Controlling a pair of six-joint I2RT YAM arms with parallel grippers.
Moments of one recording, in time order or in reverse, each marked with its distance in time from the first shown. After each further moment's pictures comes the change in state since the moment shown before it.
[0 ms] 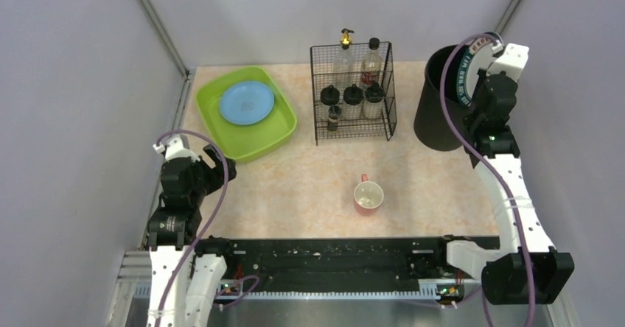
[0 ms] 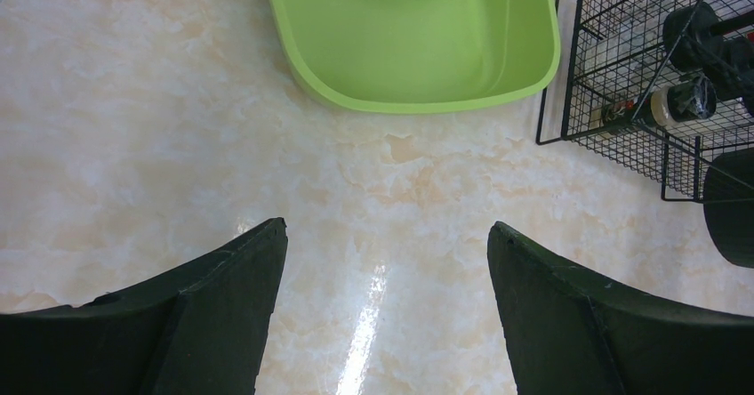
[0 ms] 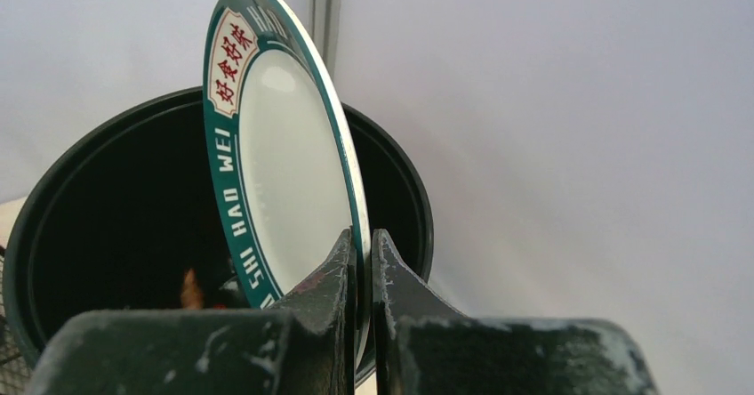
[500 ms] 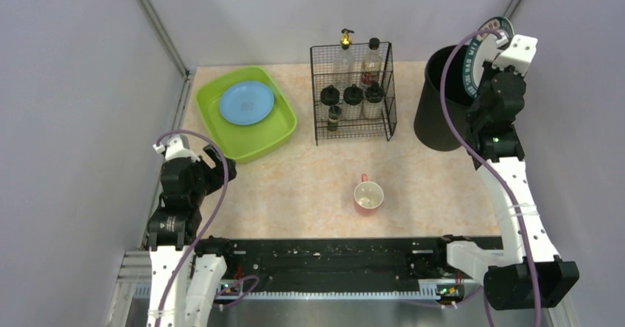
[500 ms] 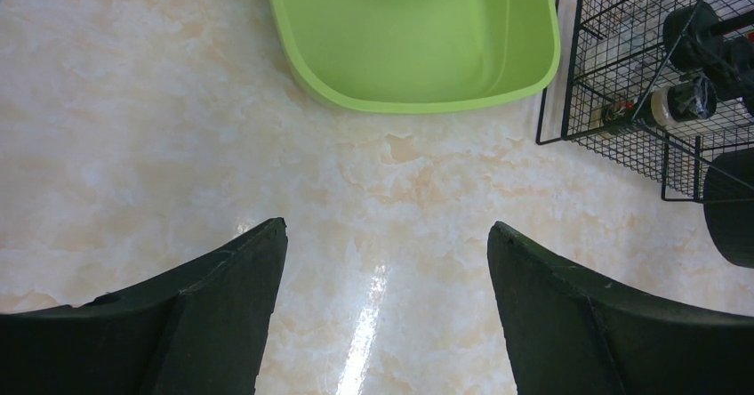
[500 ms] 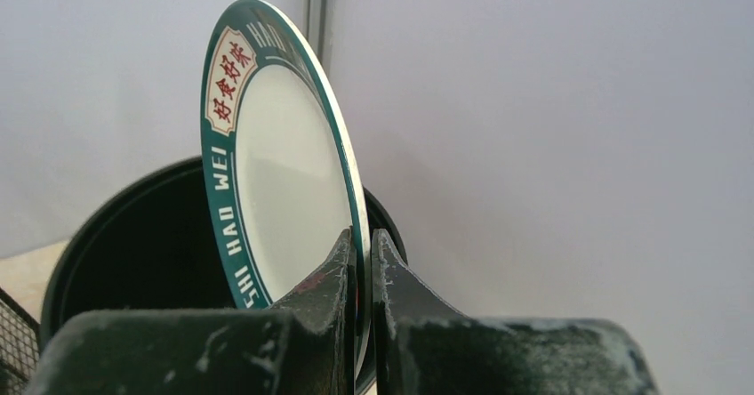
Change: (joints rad) left arm 0.000 0.000 0.000 0.000 0.000 0.000; right arm 0.051 -0.026 0.032 0.096 0.059 -0.132
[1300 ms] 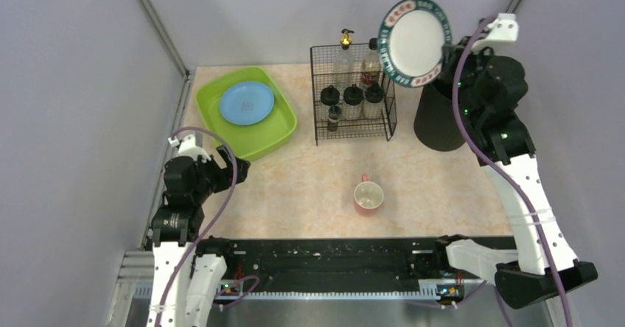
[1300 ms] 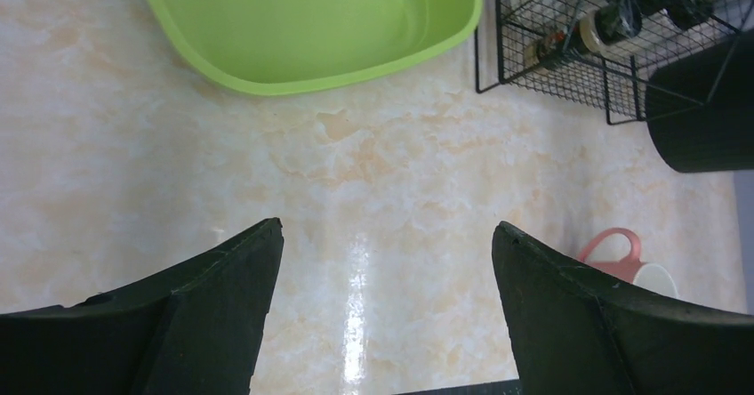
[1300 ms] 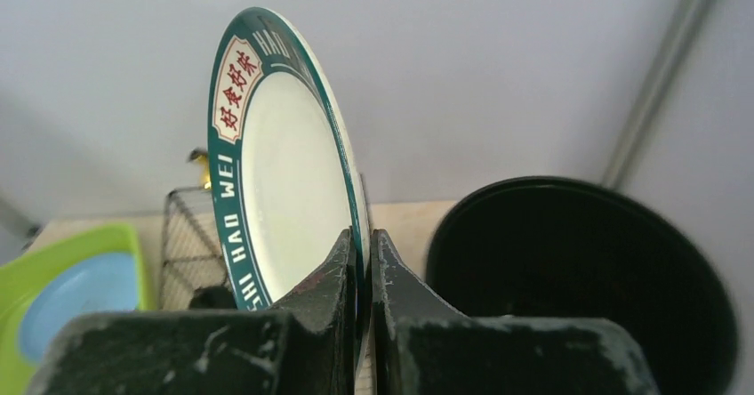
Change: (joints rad) left arm -0.001 0.009 -0.039 0.068 0.181 0.055; right arm 0.177 0.017 0.295 -0.269 -0.378 0.304
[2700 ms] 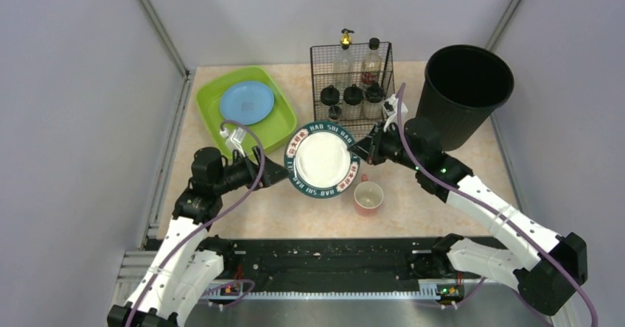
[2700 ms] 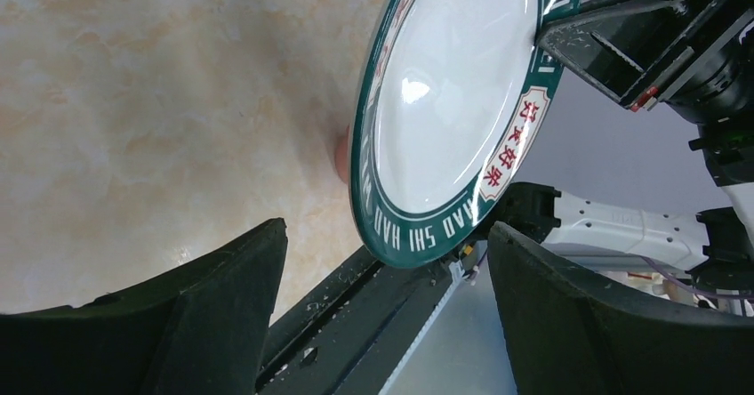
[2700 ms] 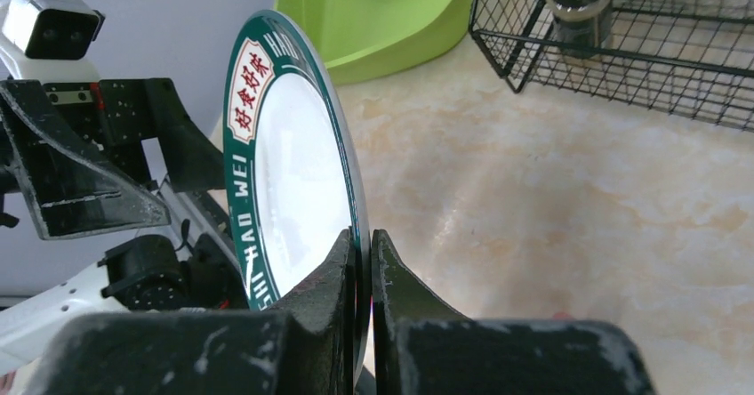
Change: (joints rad) left arm -0.227 0.164 -0.183 0.446 0.543 -0.290; right arm 0.404 -0.078 -0.594 0.076 -0.473 0.466
